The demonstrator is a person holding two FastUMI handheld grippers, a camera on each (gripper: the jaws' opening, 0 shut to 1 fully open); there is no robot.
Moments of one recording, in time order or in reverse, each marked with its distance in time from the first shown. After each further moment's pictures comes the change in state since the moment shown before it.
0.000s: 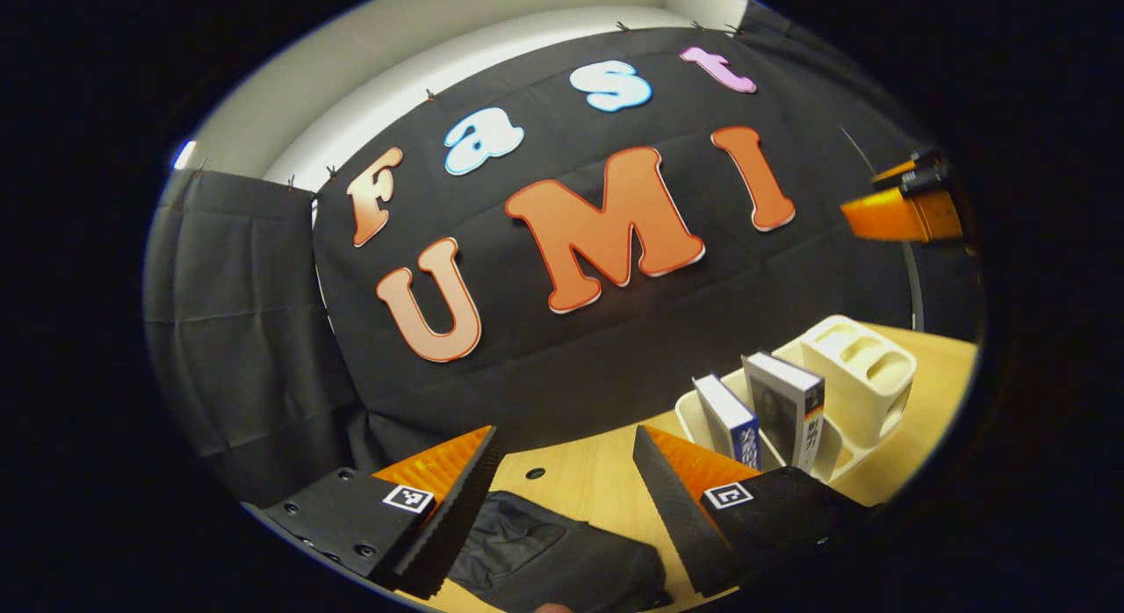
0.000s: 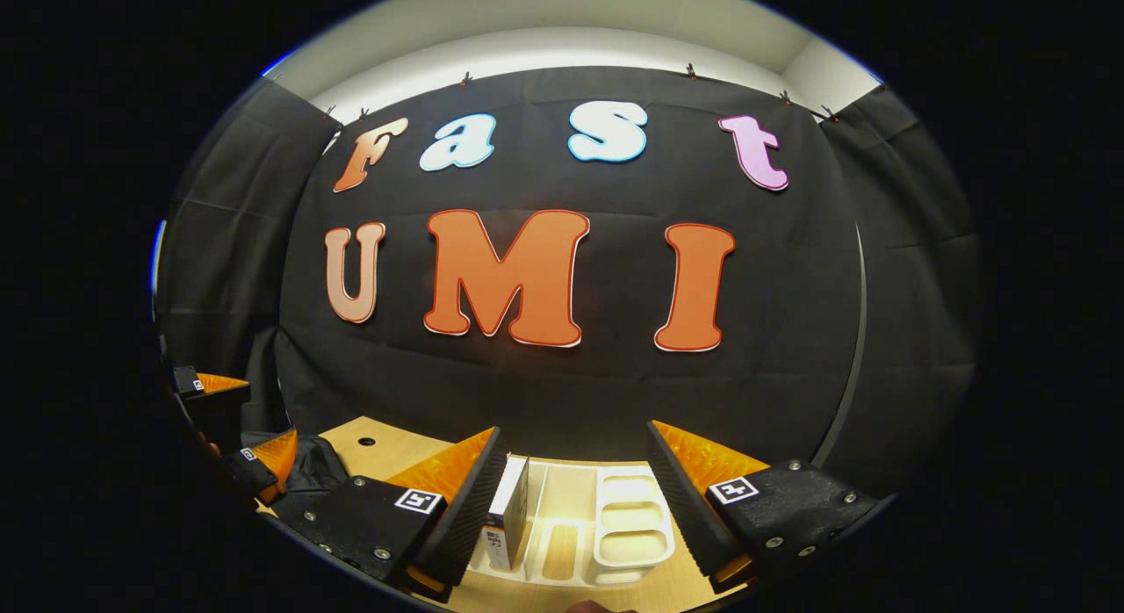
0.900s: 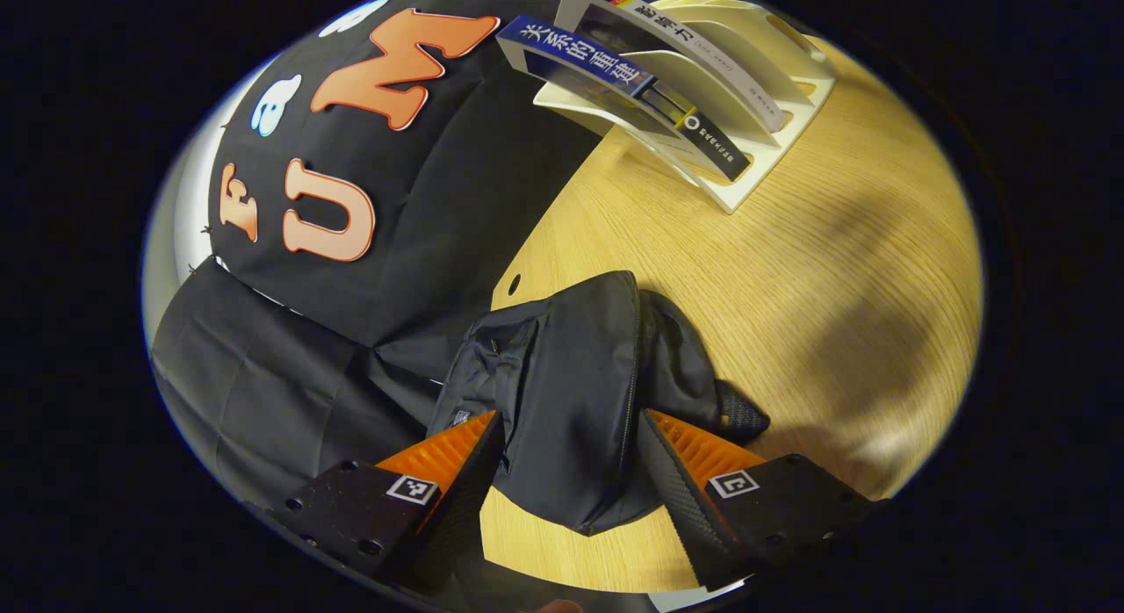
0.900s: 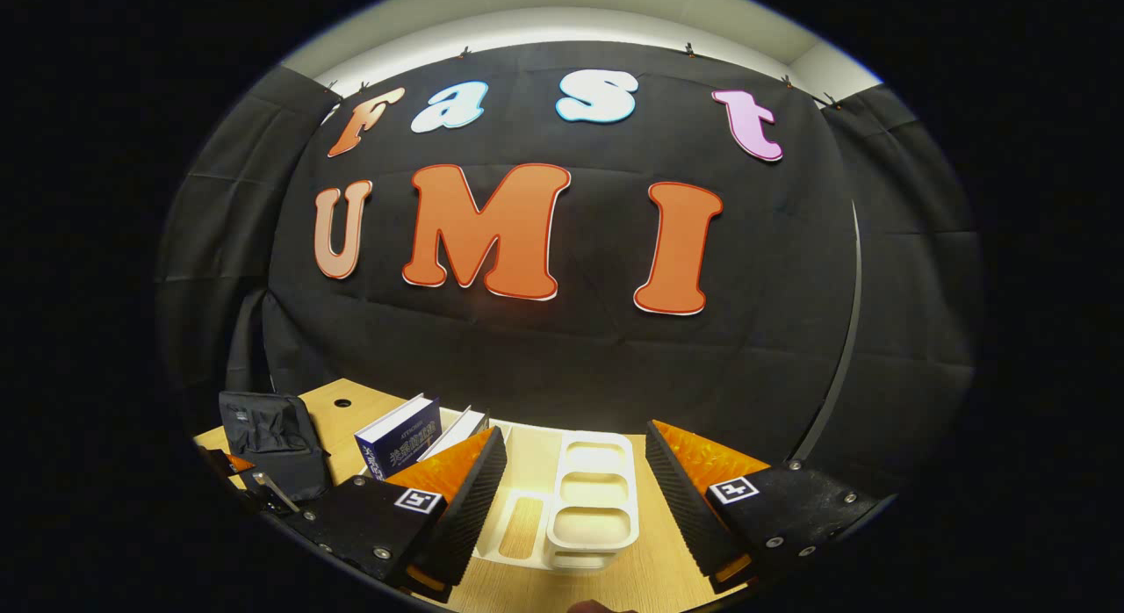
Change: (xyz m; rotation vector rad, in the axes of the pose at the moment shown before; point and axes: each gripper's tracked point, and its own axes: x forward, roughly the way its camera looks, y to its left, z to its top) left arm -0.022 -0.057 -0.269 0.580 0.549 -0.033; right arm 0.003 -0.041 -0.052 -0.033 0.086 -0.032
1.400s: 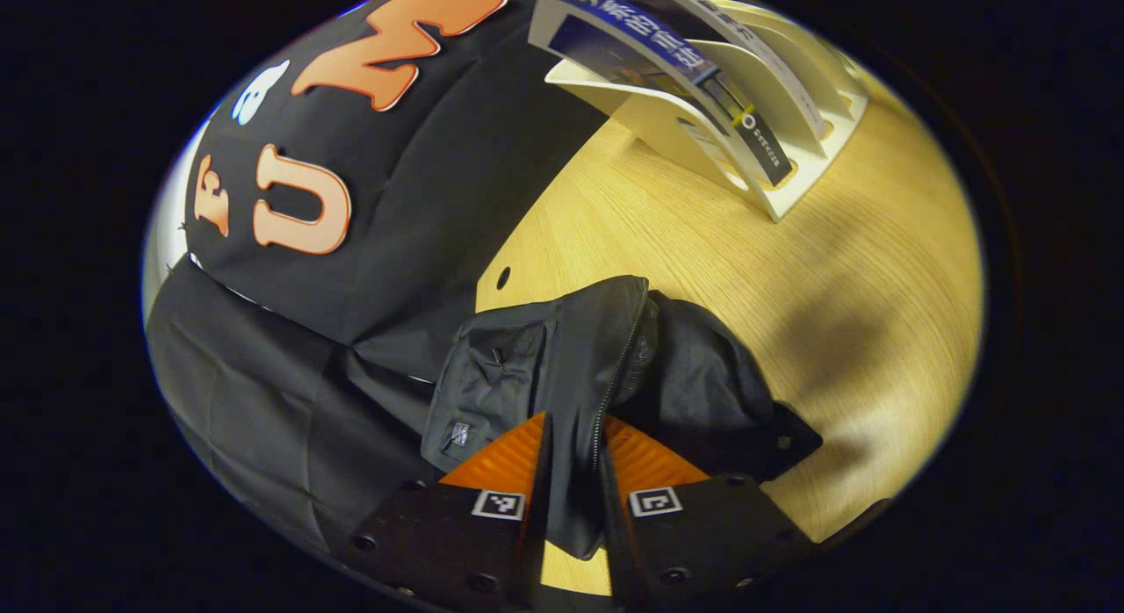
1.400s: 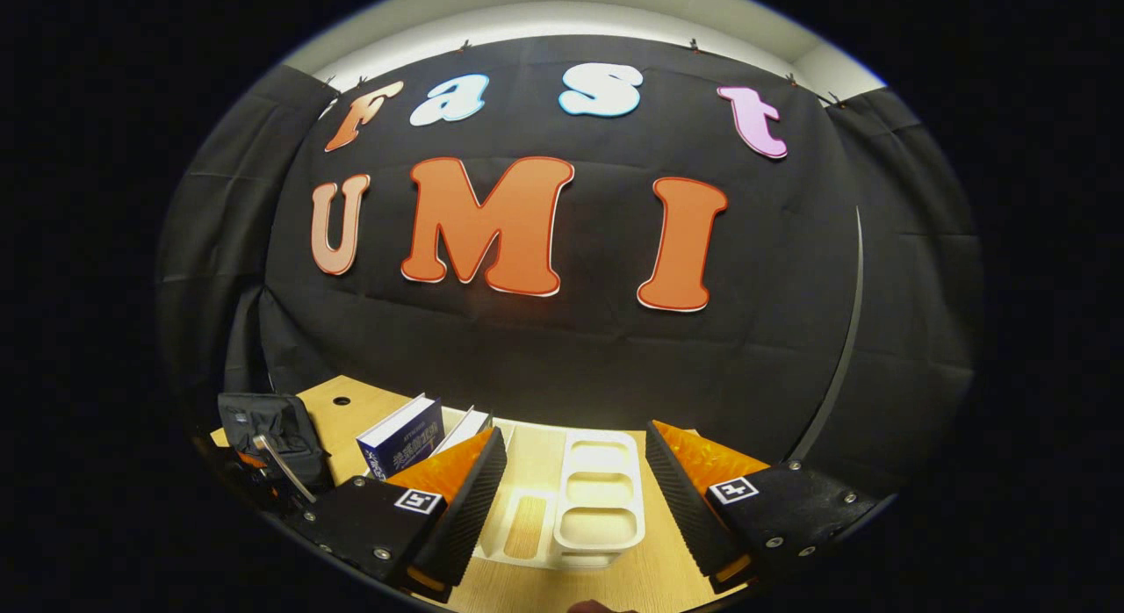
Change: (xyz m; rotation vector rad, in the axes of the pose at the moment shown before) left arm 0.040 0.024 0.007 -0.048 0.062 -0.162; right arm 0.008 0.020 0.000 -0.018 0.054 0.011
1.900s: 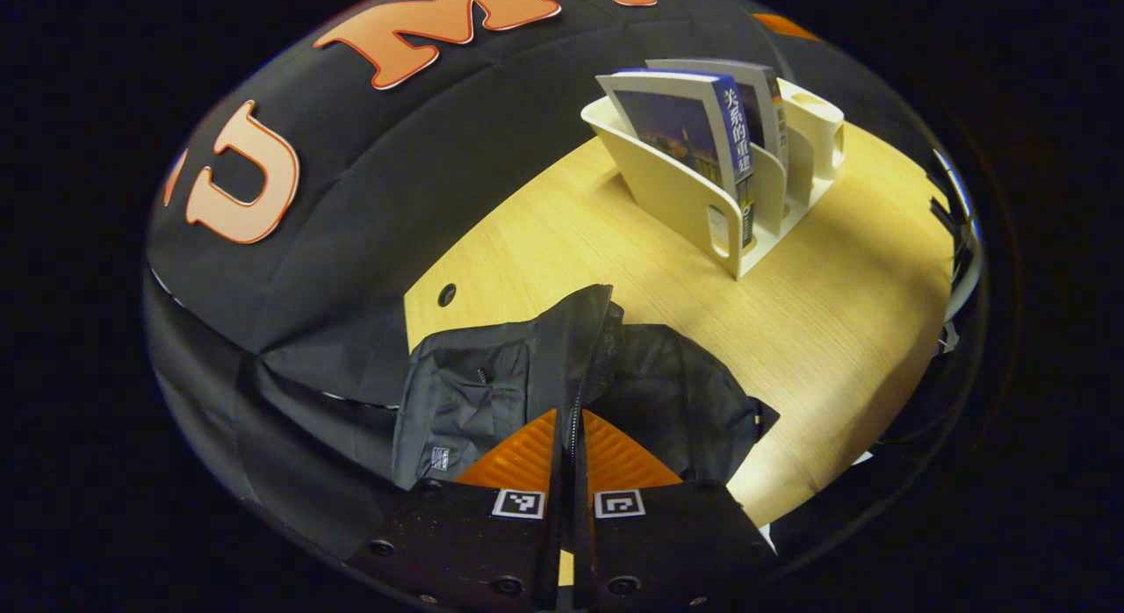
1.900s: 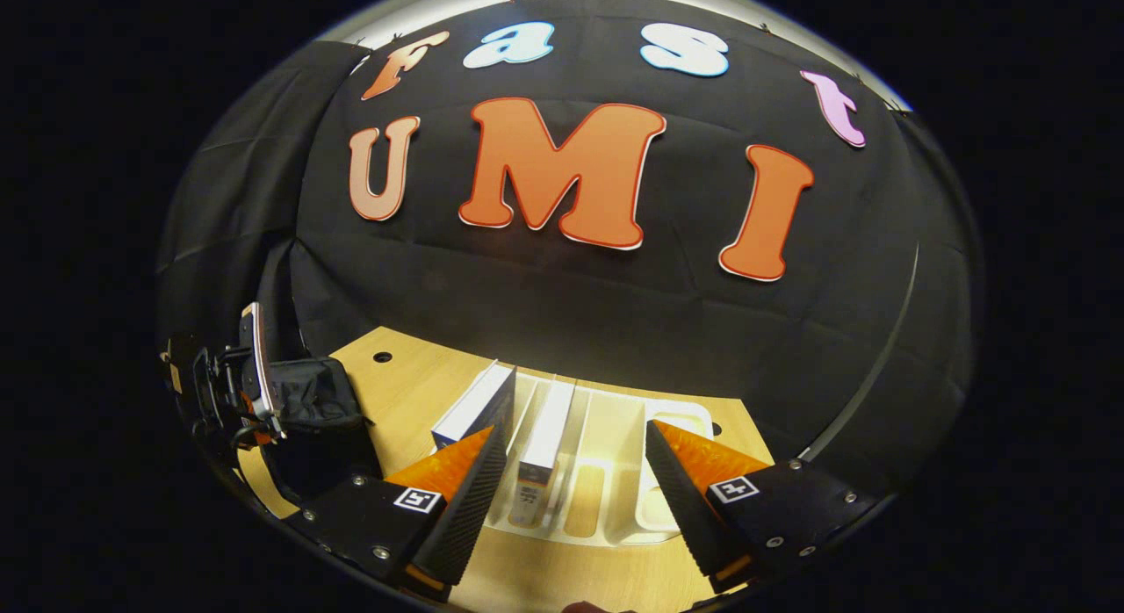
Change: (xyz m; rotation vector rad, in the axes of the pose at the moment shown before) left arm -0.019 0.078 0.024 -0.015 -0.088 -0.448; right arm 0.015 0.104 -0.007 -0.070 0.240 0.092
